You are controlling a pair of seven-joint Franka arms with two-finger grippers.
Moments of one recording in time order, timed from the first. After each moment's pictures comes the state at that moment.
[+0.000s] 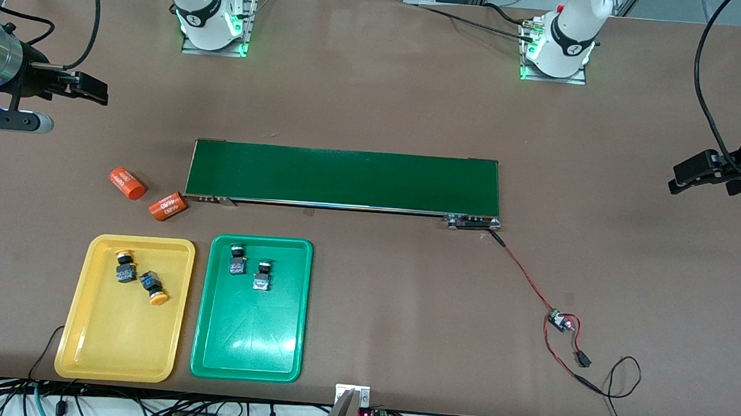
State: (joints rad) left arm 0.02 0.14 -0.02 -1.42 -0.03 1.58 -0.07; right arm -0.03 0.06 0.10 -1.58 -0.07 1.37 0.07
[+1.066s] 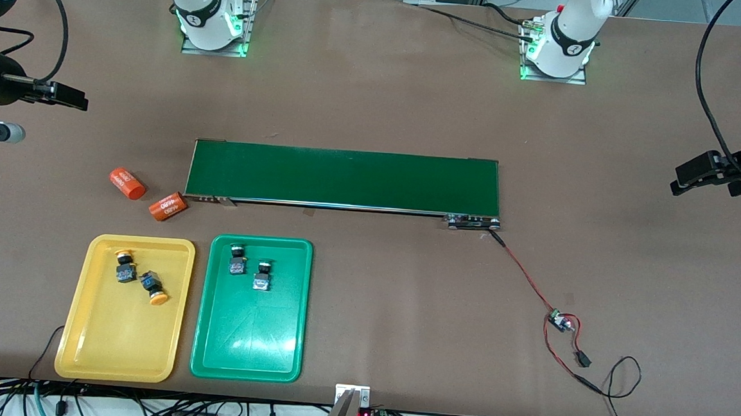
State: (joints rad) left arm 0.03 0.14 -0.02 -1.42 -0.03 1.58 -0.07; right arm -0.07 0.08 0.04 -1.60 -0.06 1.38 0.03
